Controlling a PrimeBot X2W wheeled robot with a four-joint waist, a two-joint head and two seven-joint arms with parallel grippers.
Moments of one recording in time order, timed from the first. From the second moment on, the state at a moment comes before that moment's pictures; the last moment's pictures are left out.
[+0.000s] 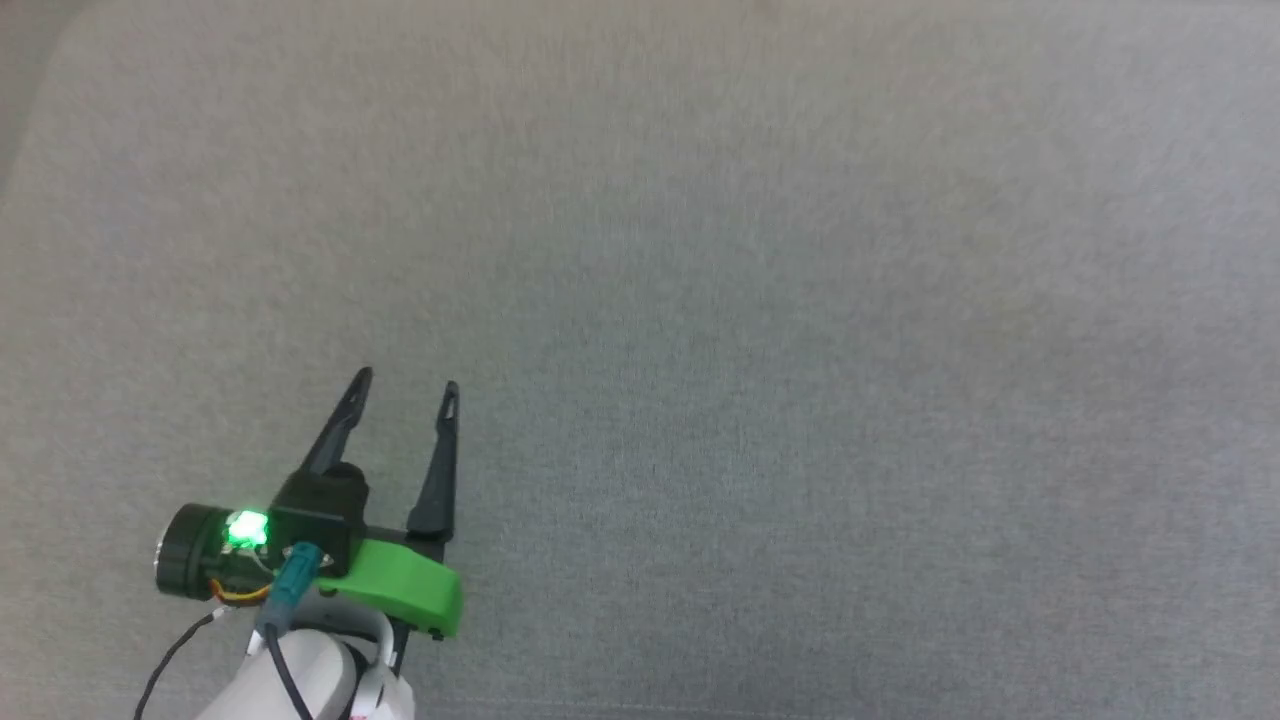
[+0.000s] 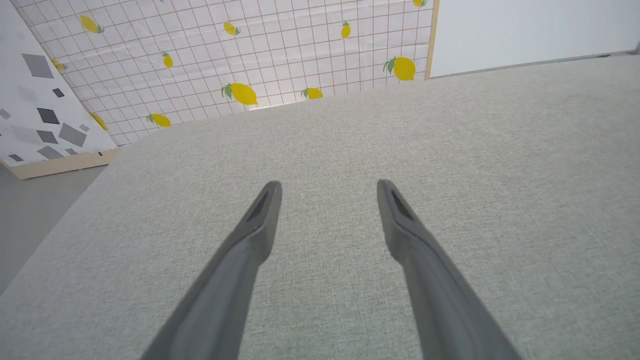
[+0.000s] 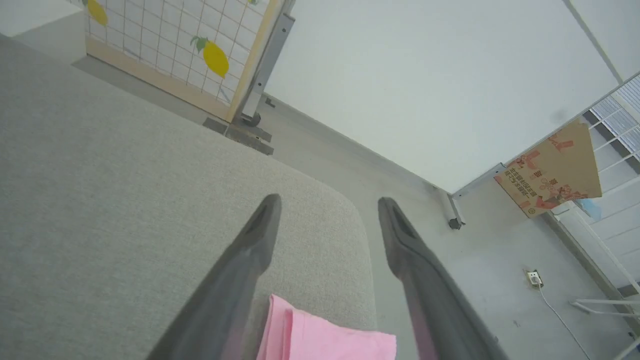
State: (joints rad) left arm -0.23 0.53 -0.62 -0.03 -0.47 0.37 -0.24; right arm -0.62 -0.88 0.10 0.49 0.28 0.13 0.07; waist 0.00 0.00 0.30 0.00
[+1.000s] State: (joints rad) left arm -0.16 0.57 -0.61 -0.04 -0.49 0.42 -0.20; right arm -0.01 -0.19 -0.15 -0.06 0.16 0.13 -0.06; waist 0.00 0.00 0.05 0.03
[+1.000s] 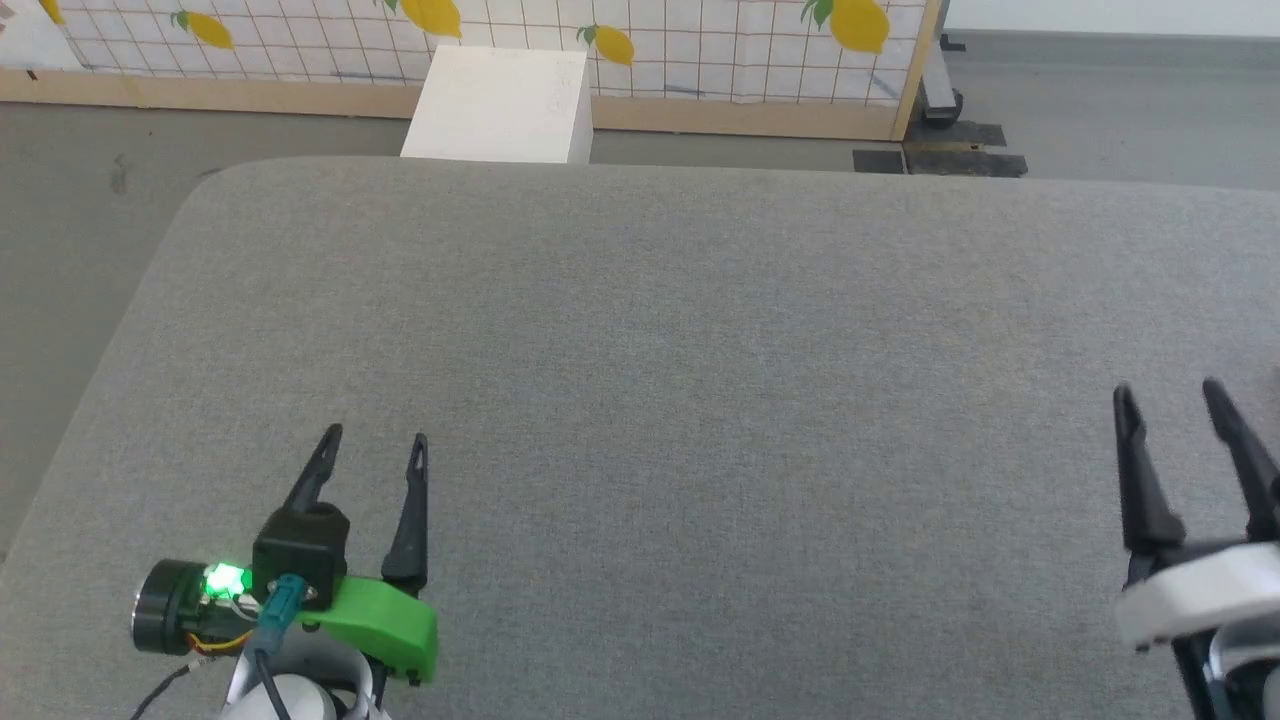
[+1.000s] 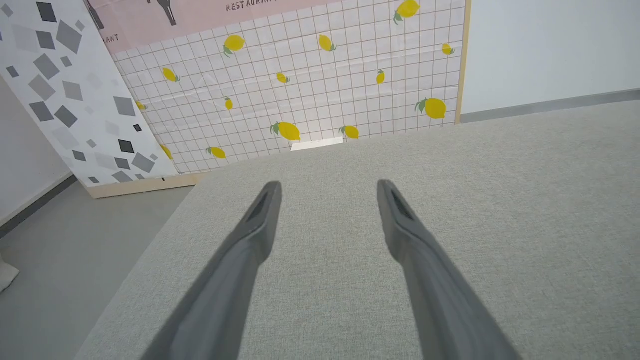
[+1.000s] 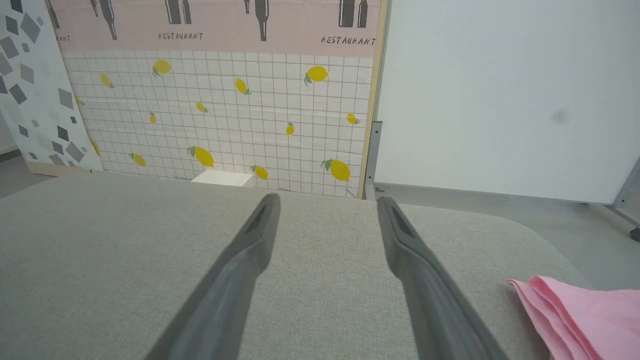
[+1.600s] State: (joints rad) left arm -0.14 0.56 -0.64 -0.02 -0.50 0.42 -0.20; right arm 0.12 -0.15 -0.11 -0.10 0.11 0.13 -0.07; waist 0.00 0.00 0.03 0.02
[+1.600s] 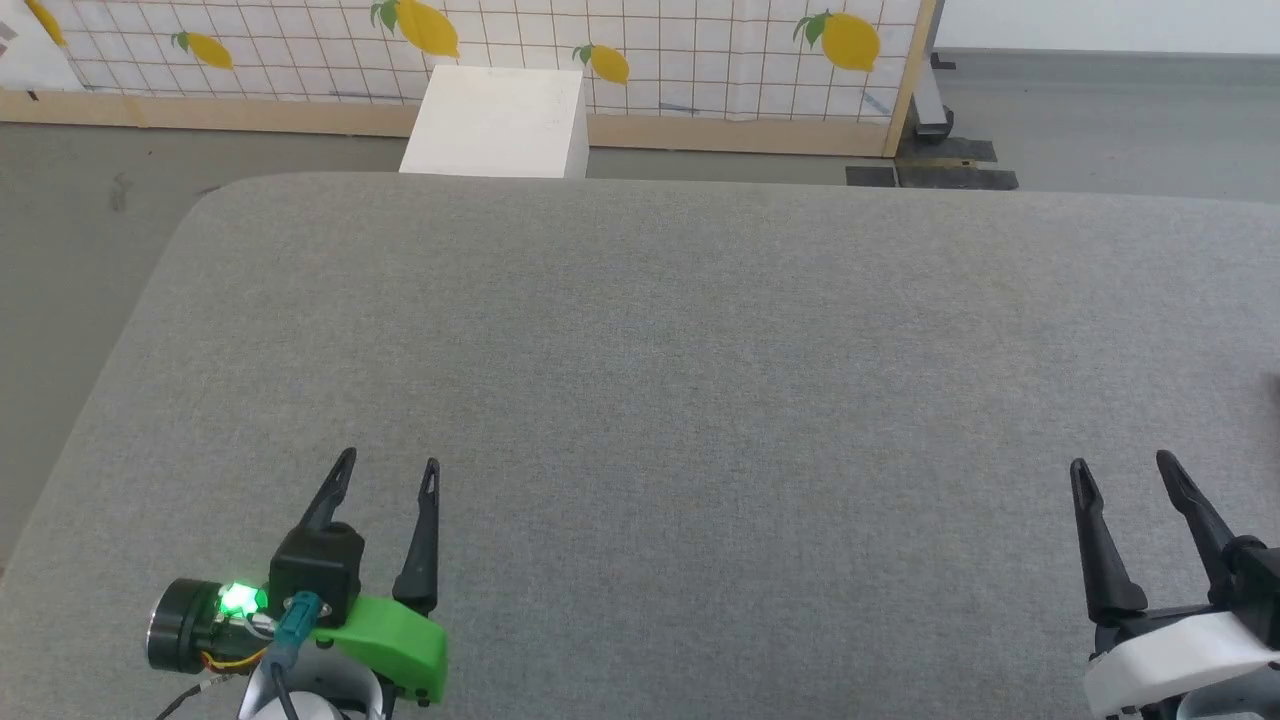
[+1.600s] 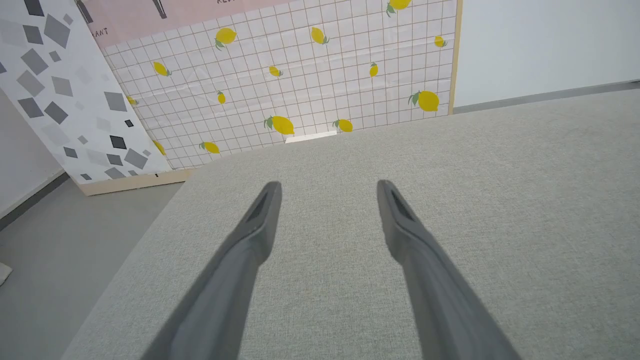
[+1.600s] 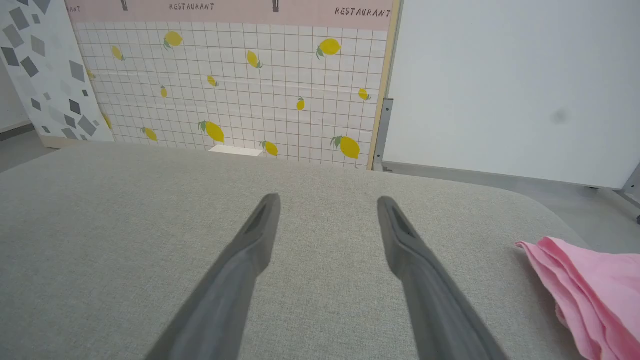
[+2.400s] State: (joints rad) left arm -0.14 0.53 -0.60 -0.02 -0.48 0.40 -0.19; right arm 0.12 -0.15 -0.11 -0.10 0.11 0.13 -0.07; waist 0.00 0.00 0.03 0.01
